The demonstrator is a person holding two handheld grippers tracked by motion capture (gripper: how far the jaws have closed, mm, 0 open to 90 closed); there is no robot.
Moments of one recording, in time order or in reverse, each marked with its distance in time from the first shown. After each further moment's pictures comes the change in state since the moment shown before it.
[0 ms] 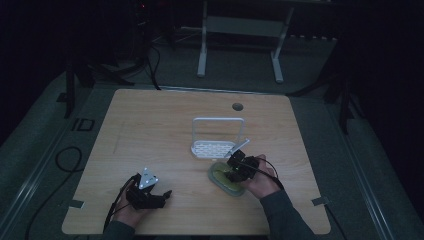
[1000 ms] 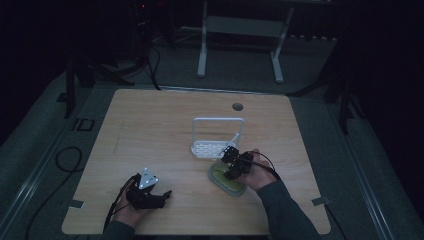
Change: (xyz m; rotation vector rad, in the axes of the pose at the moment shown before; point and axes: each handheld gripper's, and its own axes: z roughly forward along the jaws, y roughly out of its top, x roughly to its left) left arm 0.000 0.000 0.000 0.000 -0.002 0.001; right arm -0.003 0.021 0.009 0.171 0.038 -0.051
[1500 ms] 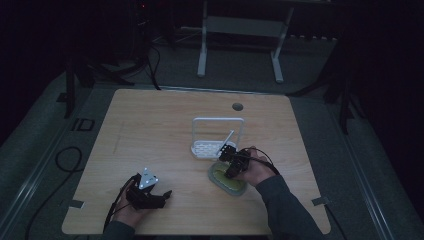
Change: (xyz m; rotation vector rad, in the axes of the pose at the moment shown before) left arm 0.000 0.000 0.000 0.000 0.000 0.001; right arm -0.003 0.011 0.001 0.104 0.033 -0.034
